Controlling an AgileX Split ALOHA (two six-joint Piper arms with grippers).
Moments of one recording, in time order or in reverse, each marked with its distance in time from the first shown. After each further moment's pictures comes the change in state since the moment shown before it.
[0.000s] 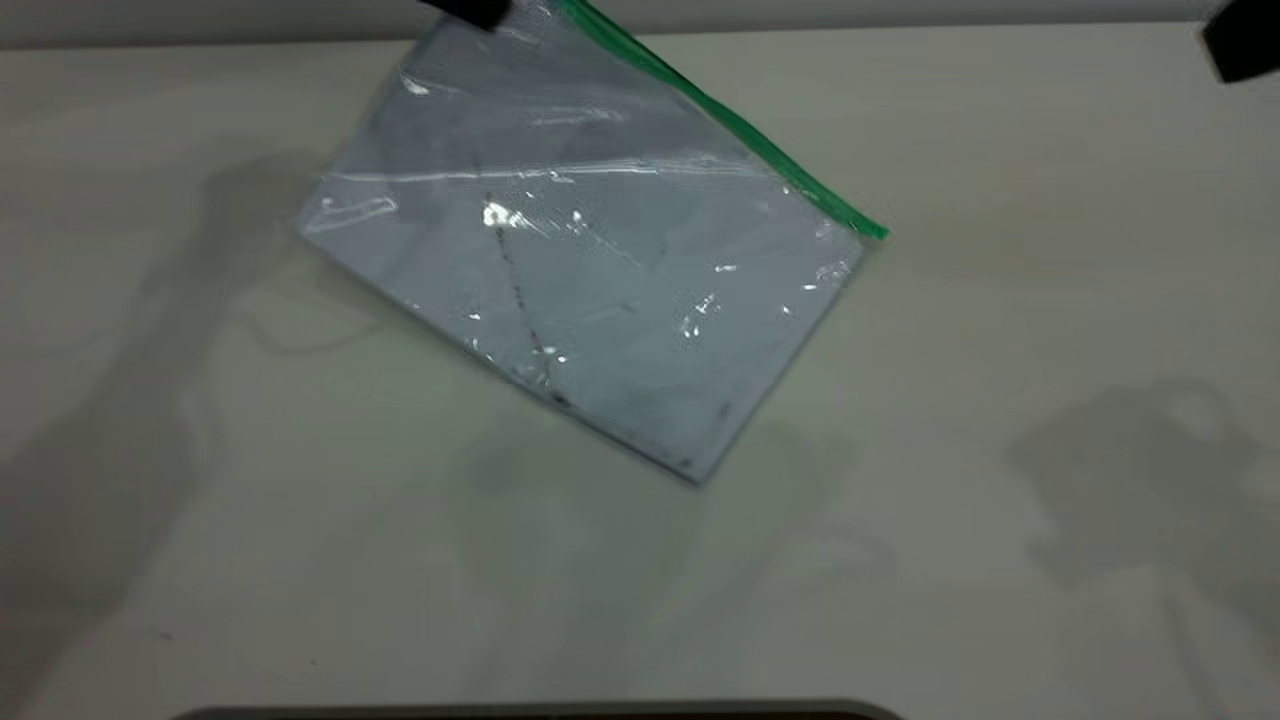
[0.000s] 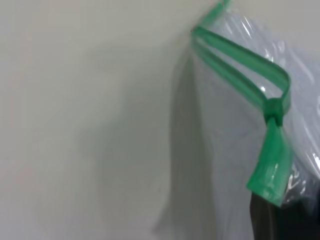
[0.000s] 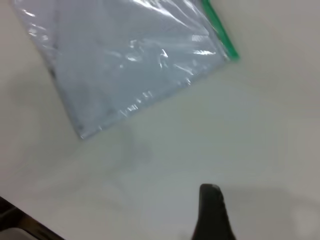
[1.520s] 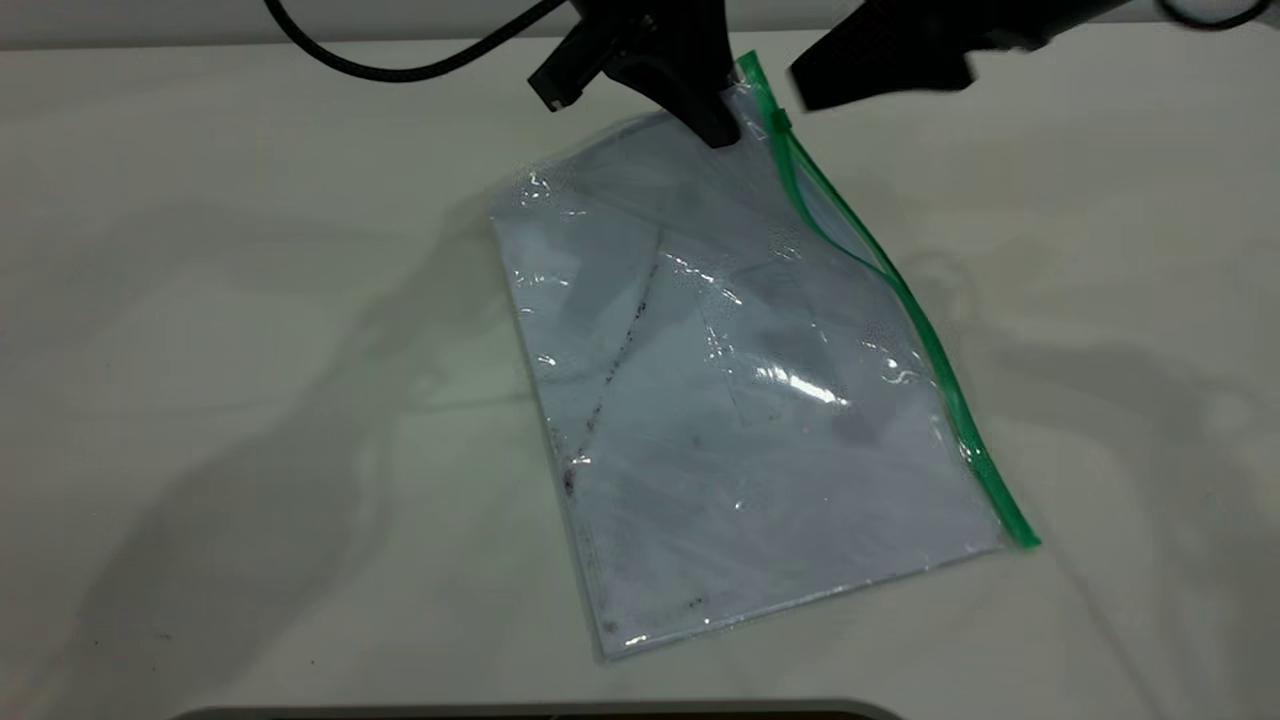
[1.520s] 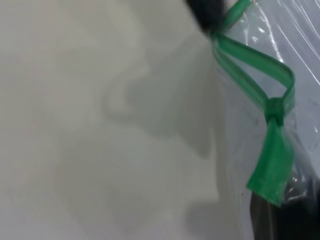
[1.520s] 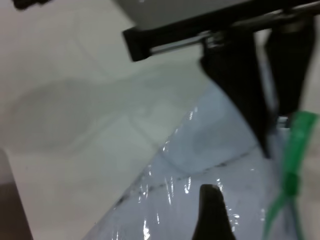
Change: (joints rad) left arm -0.296 0.000 0.000 0.093 -0.002 0.374; right arm 0.127 0.640 -0.340 0.726 0.217 -0.922
